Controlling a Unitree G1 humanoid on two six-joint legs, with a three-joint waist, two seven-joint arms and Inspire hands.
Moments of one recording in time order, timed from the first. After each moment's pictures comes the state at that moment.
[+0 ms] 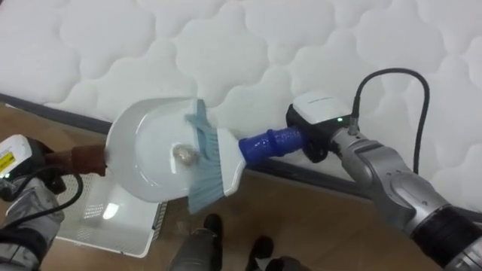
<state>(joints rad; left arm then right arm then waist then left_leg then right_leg) -0.50 0.57 -0.32 1.24 0.28 0.10 0.49 -0.46 -0.52 0.65 0.31 -0.81 0.12 0.09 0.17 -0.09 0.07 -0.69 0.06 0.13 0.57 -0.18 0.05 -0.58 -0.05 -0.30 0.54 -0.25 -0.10</state>
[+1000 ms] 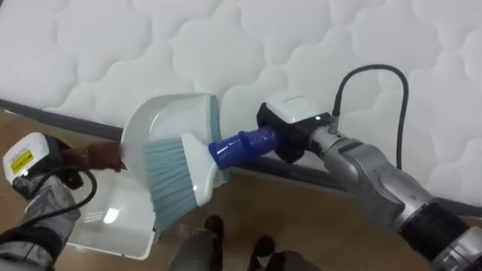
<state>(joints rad) -0.49 0.52 -0.31 1.20 0.27 0.07 0.52 -0.45 -0.52 0.64 0.36 -0.71 0.00 0.03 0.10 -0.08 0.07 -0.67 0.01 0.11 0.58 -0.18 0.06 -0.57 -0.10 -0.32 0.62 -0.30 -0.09</state>
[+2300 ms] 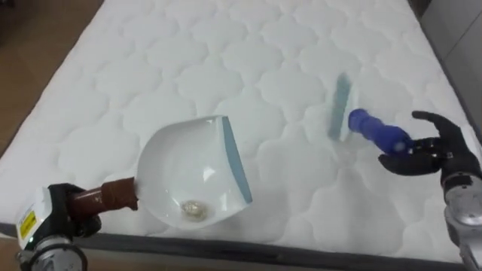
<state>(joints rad) 0.09 0.37 0.05 0.55 0.38 0.04 0.44 -0.10 -0.55 0.02 0.41 0.05 0.00 -0.25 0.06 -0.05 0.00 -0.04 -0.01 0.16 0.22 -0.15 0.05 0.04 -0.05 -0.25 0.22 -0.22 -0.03</state>
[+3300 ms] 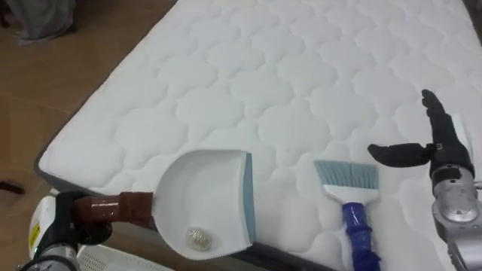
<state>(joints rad) 0.17 0.33 0.09 0.46 0.27 0.05 0.32 -0.08 -0.50 0.02 0.33 -0.04 0.03 -0.28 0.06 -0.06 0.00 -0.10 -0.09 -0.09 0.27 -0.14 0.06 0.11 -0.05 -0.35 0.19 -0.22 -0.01</state>
